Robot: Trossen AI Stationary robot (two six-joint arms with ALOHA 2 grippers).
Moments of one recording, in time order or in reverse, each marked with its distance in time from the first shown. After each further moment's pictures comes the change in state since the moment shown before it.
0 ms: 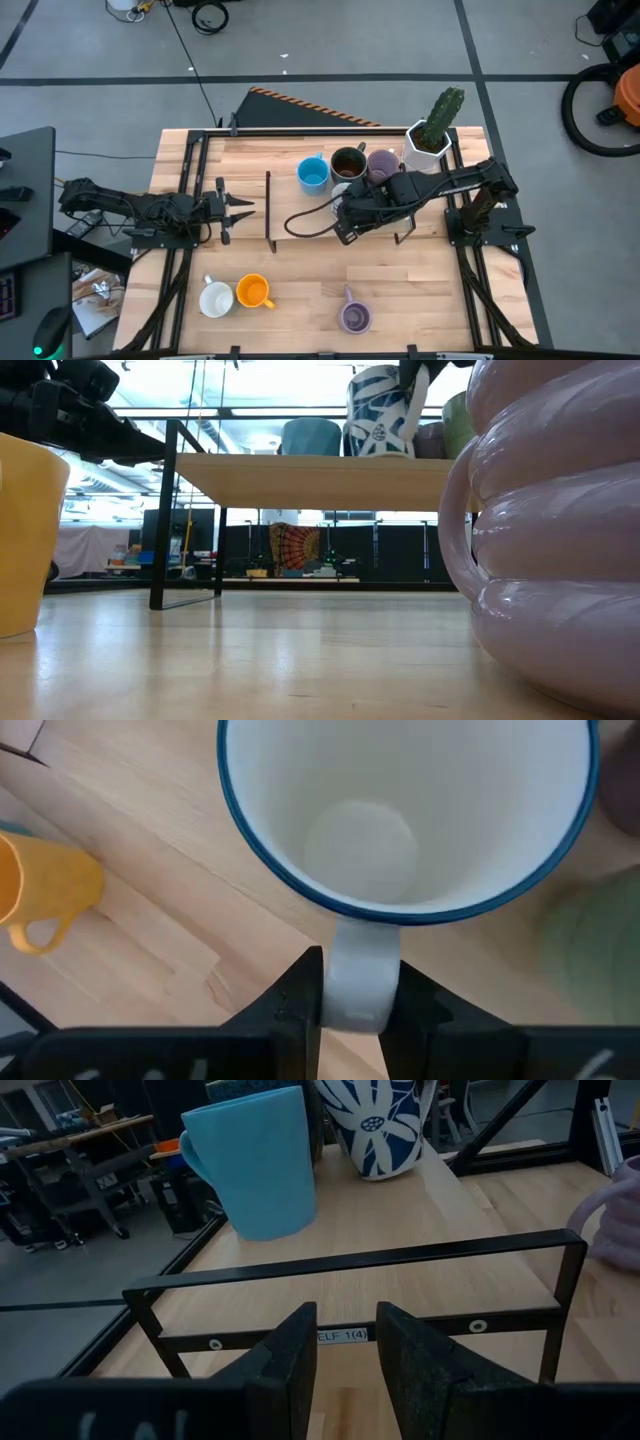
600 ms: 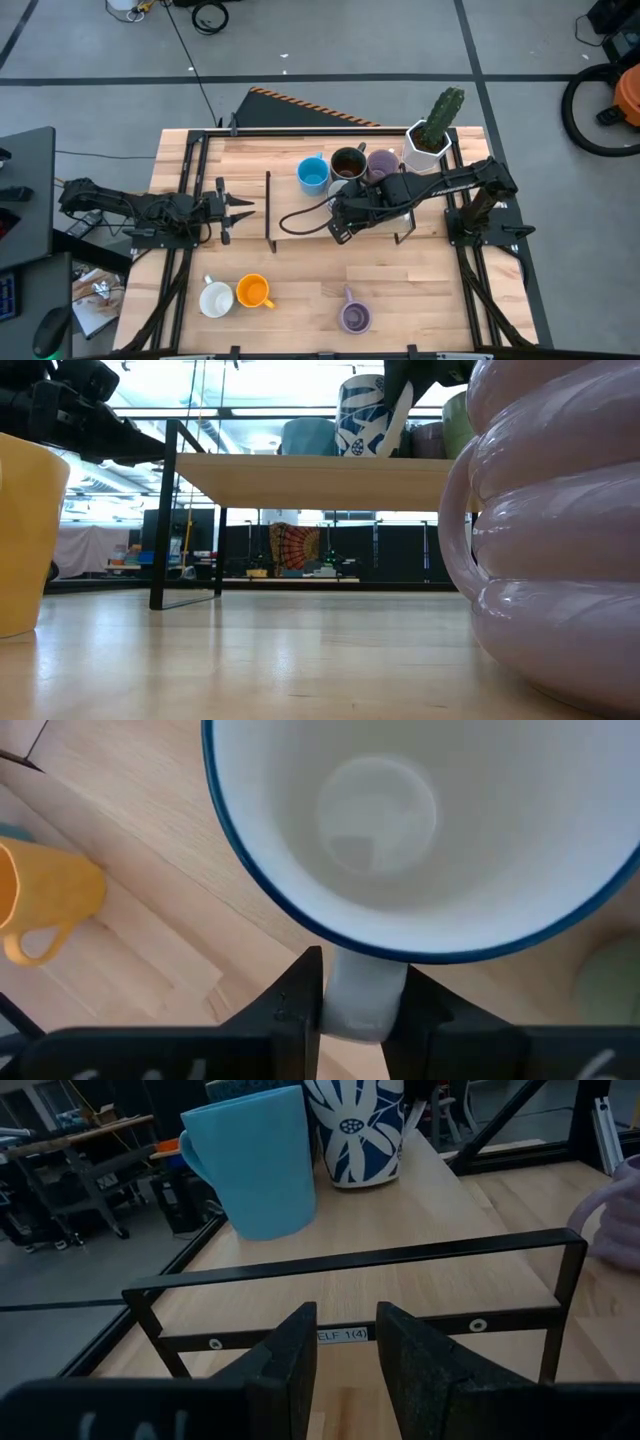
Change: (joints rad) left arm 0.000 0.000 0.000 0.000 0.000 0.001; right arm -0.035 0.000 -0.082 0.119 -0.026 -0.064
